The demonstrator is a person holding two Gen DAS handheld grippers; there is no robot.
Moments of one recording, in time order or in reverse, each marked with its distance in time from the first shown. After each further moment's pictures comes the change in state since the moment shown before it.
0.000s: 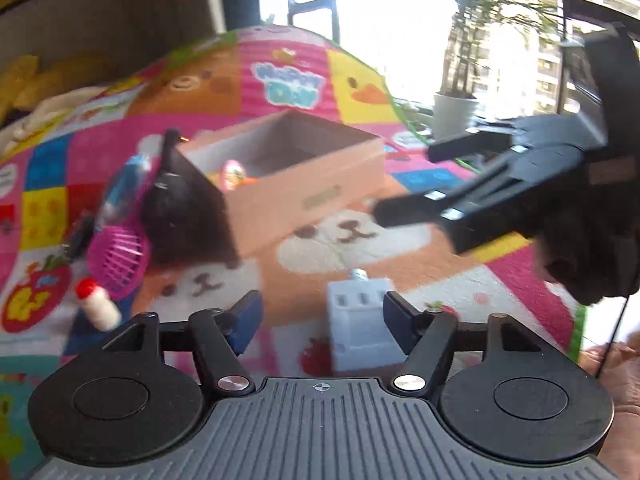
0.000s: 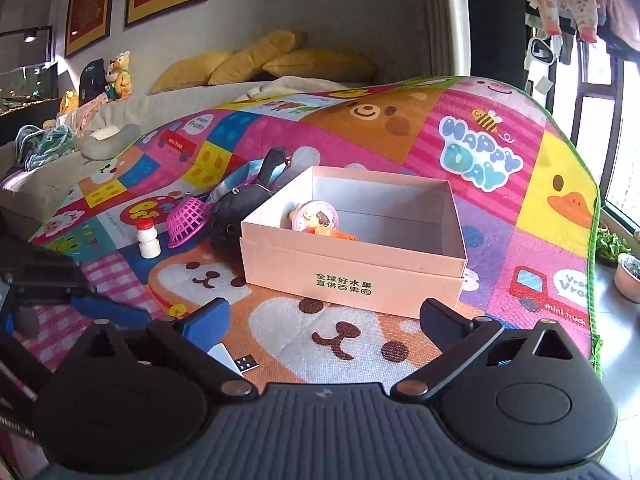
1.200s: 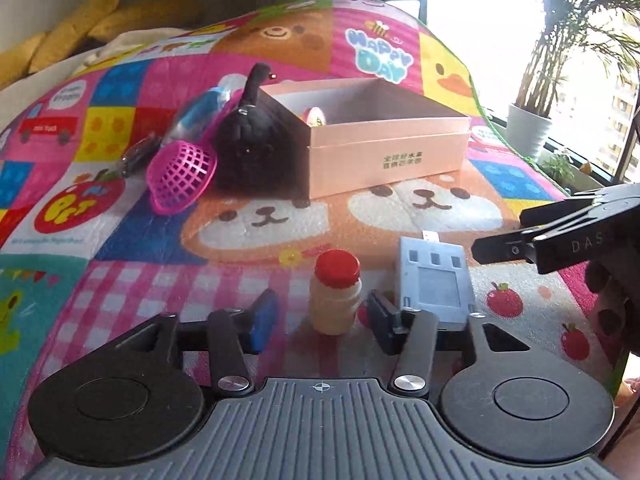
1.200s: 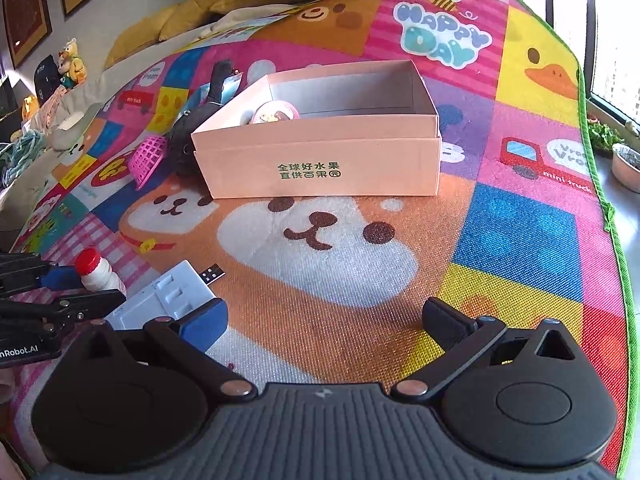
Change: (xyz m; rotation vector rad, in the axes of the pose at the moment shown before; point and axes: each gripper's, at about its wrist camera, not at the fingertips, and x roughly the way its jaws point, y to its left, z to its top) left arm 0.009 0.009 -0.033 -0.213 0.077 0.114; right arm 0.025 -0.021 -0.040 0.209 0.242 -0.003
